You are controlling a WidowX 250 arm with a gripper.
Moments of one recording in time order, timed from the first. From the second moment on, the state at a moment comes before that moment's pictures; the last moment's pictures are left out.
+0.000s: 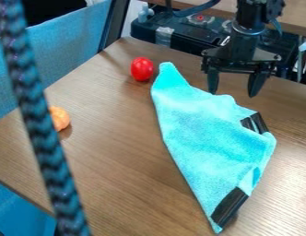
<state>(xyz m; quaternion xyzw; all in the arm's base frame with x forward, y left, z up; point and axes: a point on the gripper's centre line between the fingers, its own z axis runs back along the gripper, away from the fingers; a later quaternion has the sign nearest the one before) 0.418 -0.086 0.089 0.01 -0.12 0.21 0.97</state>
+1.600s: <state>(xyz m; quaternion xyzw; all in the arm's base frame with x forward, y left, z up) 0.422 -0.108 0.049 0.07 -0.11 0.19 0.97</state>
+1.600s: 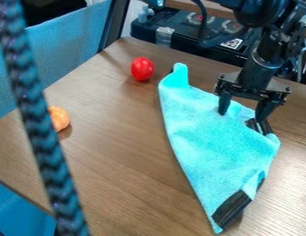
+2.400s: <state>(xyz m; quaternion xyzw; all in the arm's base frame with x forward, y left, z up) 0.424 -0.115 0.053 0.00 -0.16 0.06 0.99</state>
